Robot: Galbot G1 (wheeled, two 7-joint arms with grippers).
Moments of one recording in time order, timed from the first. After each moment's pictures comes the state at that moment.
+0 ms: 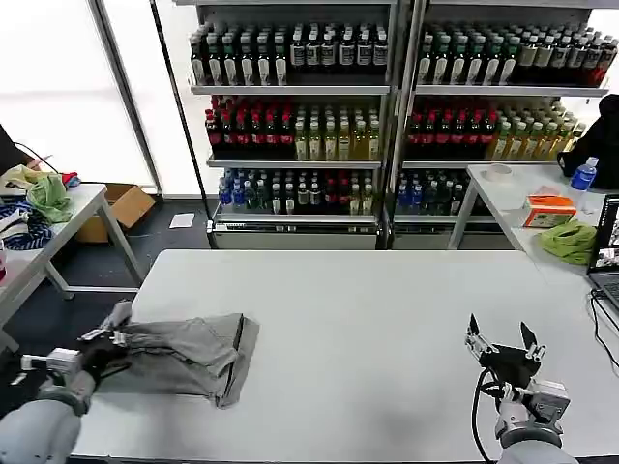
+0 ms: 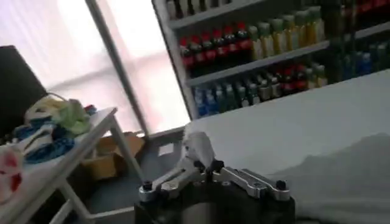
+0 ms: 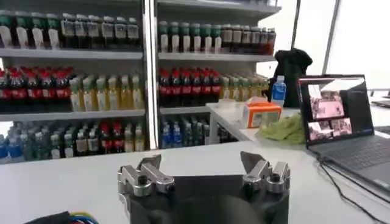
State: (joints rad) left arm 1.39 -0.99 -0.71 -1.93 -0.33 0.46 0.03; right arm -1.52 1.31 0.66 2.27 0.33 -0.45 0.35
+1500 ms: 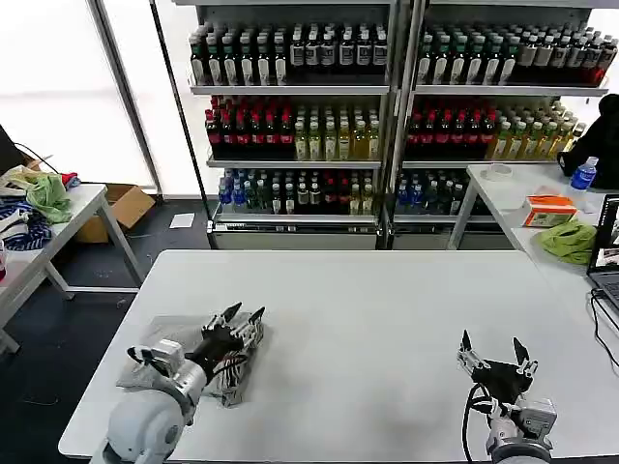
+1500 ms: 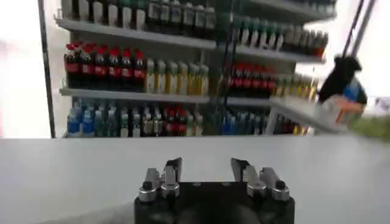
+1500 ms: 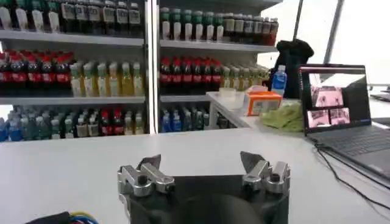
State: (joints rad) left arm 1.24 -1.11 -0.41 -2.05 -0.67 0.45 -0.03; right arm -1.55 1.33 0.62 2.26 0.28 -0.44 0.35
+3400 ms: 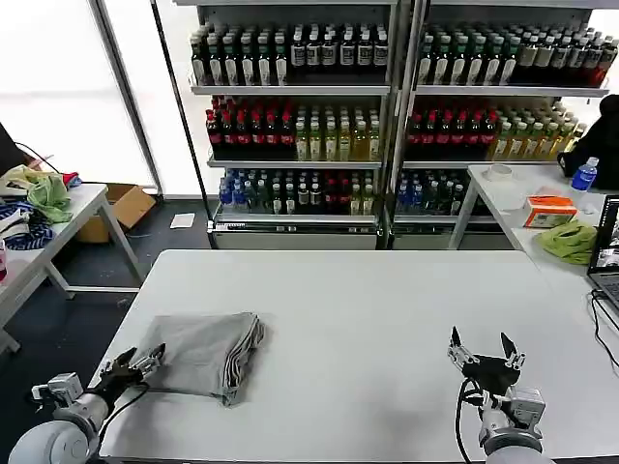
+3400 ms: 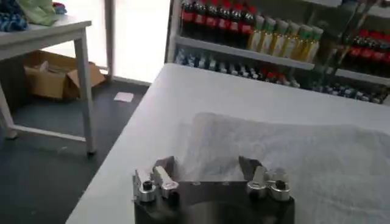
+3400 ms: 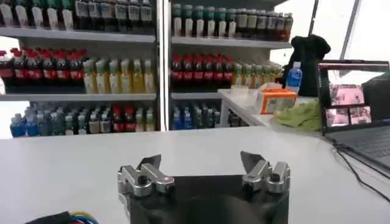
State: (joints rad) left arm 1.40 -1.04 -0.75 -1.74 -0.70 0.44 0.12; right arm -1.53 1.30 0.59 2.23 0.30 -0.44 0.34
